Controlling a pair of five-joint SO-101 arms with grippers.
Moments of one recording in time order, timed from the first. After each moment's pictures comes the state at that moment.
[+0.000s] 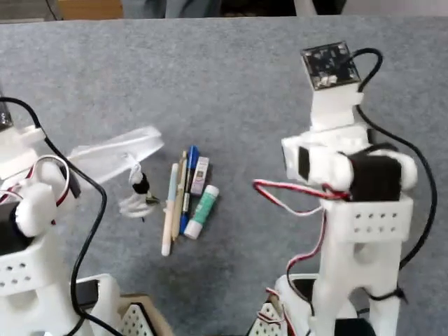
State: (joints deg) left arm -20.3 -50.5 14.1 100.5 11.3; right arm -1.2 -33.2 5.4 95.8 9.4
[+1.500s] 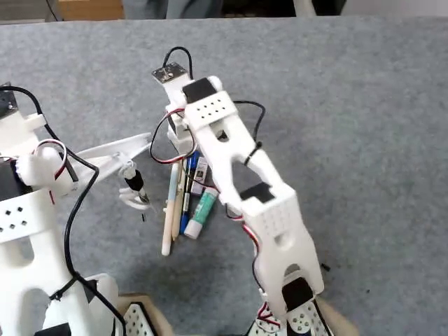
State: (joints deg) left arm -22.2 -34.4 15.1 99.8 11.3; right arm -28.0 46.2 -44.2 92.9 3.9
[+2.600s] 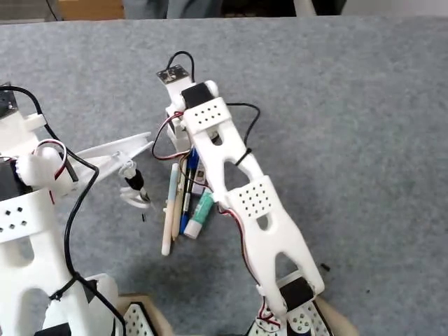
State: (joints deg) left arm -22.2 -34.4 15.1 99.7 11.3; right arm -26.9 70.2 -75.9 100.2 0.5
